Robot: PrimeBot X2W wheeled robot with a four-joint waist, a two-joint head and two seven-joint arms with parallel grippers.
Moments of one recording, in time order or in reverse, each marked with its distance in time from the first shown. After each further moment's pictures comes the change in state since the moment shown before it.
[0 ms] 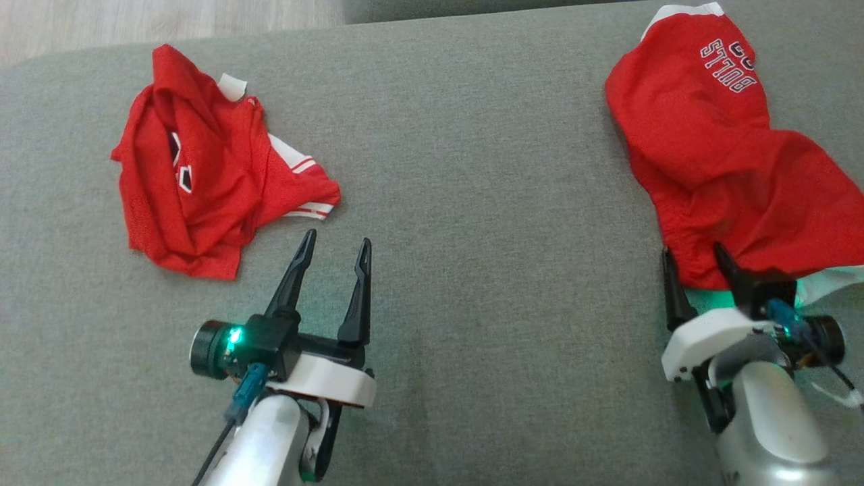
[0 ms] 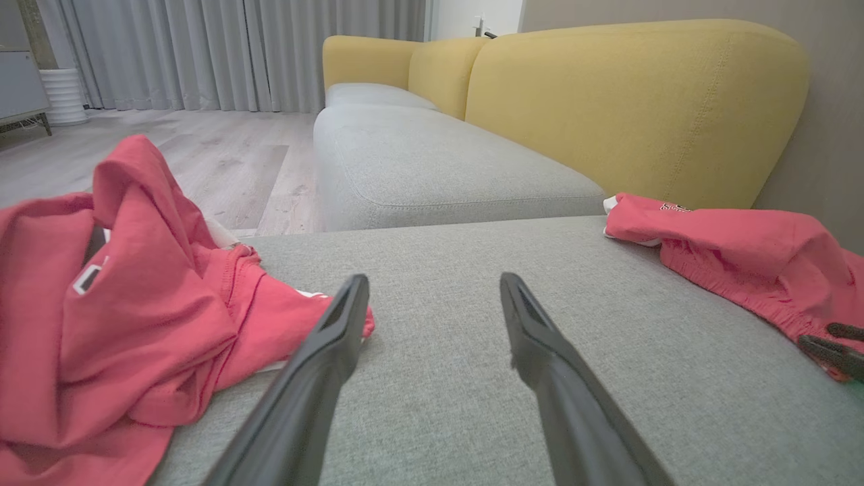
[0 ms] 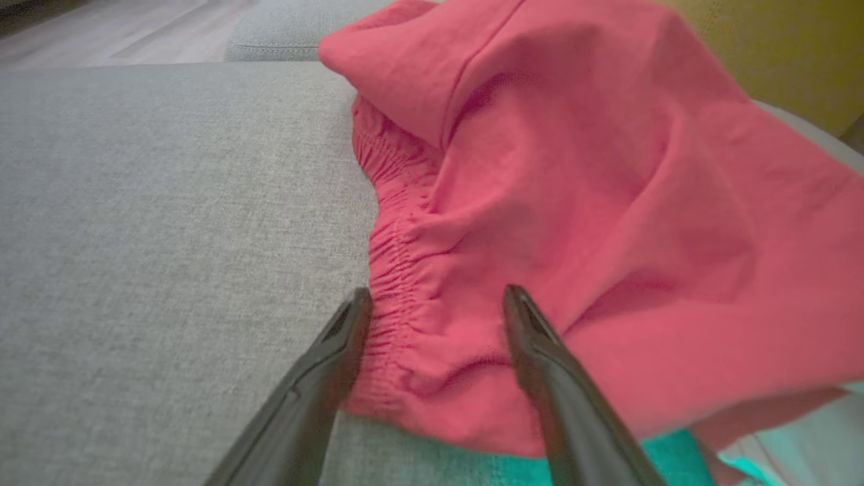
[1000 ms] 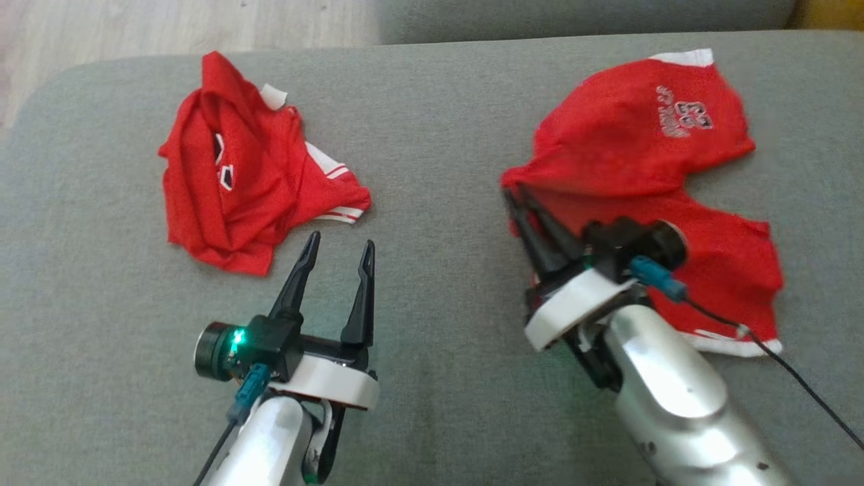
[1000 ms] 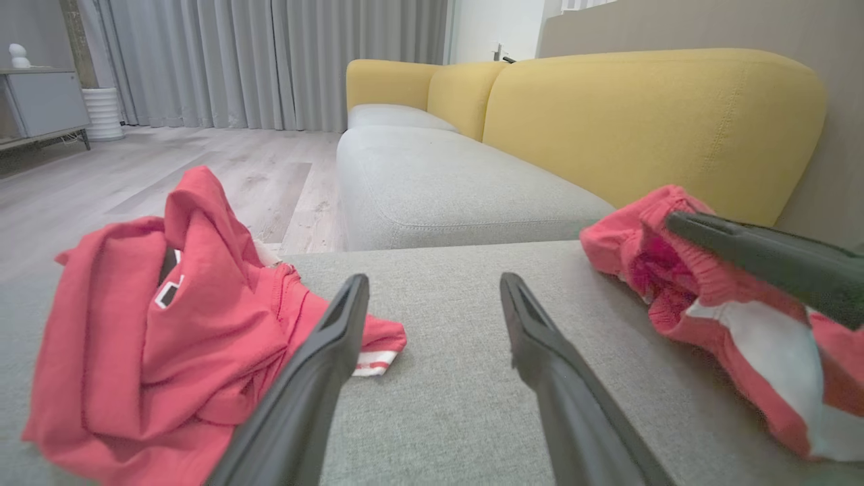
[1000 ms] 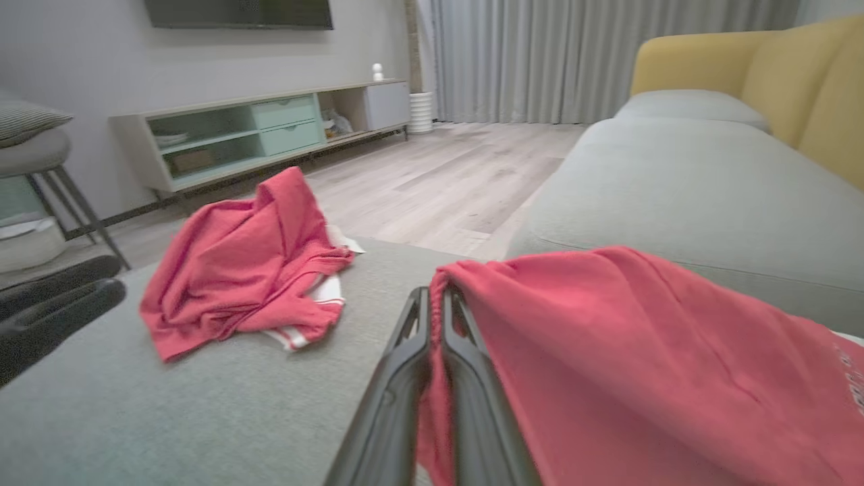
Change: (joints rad) left arm -0.001 0.000 -0.012 0.006 -0.019 0.000 0.000; right arm -0.163 -0.010 0.600 -0.105 0.311 0.000 -0.066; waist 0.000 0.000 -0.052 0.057
